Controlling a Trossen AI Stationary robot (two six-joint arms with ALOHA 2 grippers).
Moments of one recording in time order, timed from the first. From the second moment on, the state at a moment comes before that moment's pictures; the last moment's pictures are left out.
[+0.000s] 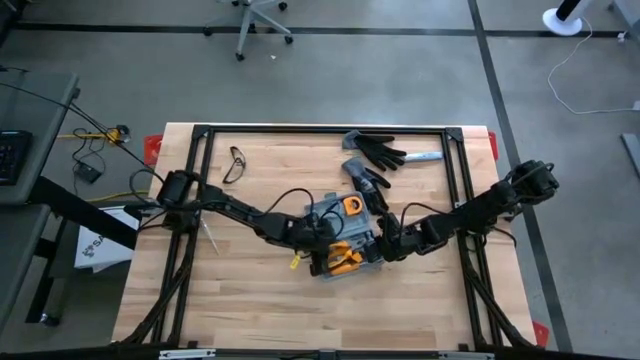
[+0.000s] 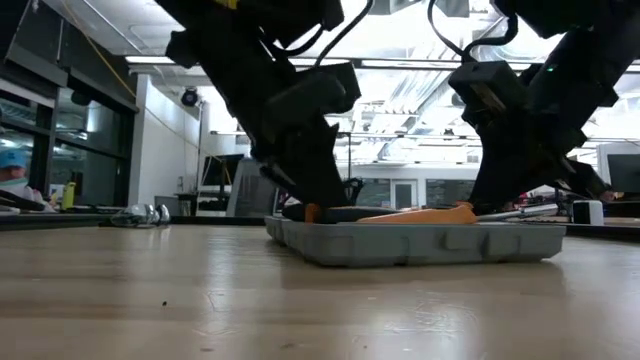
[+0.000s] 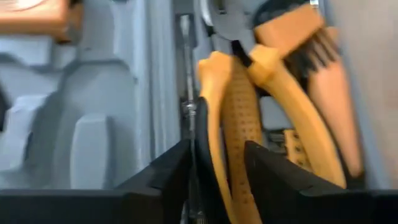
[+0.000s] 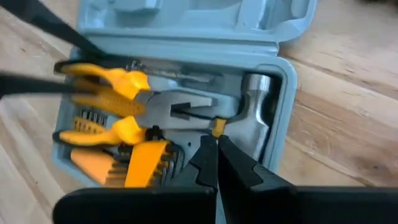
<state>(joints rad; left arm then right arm) -0.21 1.95 1.17 -0.19 -0.21 -0.37 0.38 1.50 0.66 -0.18 0.33 1.41</state>
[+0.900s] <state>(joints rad) -0.19 1.65 1.17 -0.33 -0.33 -0.42 0.39 1.50 0.66 -0.21 0.33 1.41</state>
